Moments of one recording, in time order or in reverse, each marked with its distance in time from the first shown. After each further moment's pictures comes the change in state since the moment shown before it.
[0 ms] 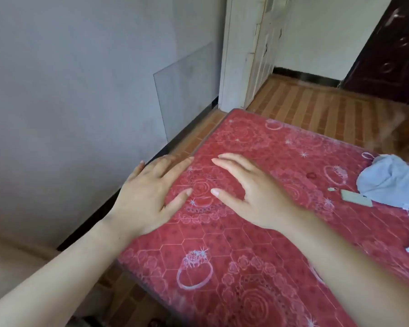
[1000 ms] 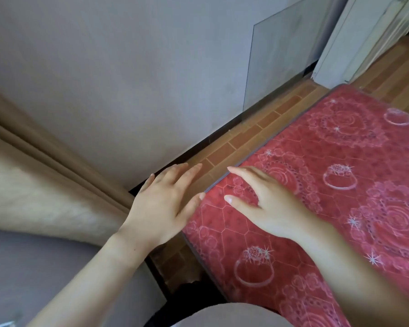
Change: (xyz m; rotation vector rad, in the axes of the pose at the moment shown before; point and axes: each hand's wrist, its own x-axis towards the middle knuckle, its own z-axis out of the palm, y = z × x) left_hand -0.058 -0.176 0.019 -0.084 -0.051 -0.466; right_hand 0.160 -0.070 0.149 0.230 -0.384 -0.074
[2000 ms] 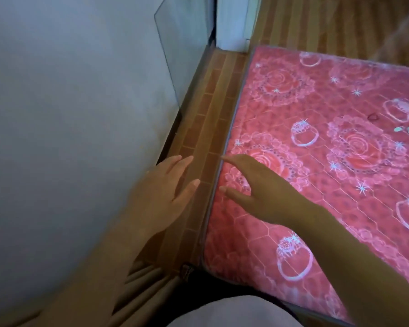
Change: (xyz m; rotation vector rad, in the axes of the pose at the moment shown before) left_hand 0.266 -0.141 -0.023 -0.083 -0.322 0.450; right_hand 0.197 -0.019 0.011 -0.027 0.358 0.374
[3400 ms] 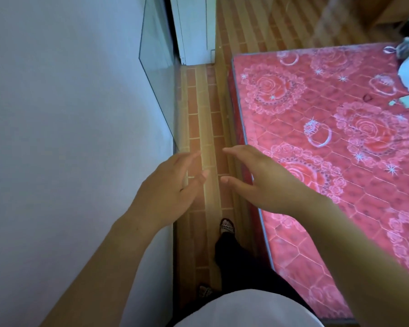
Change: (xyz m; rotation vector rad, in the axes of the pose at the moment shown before) left_hand 0.207 -0.188 -0.148 -0.092 -0.231 0.229; right_hand 0.273 -0.082 0.038 0.073 0.255 0.310
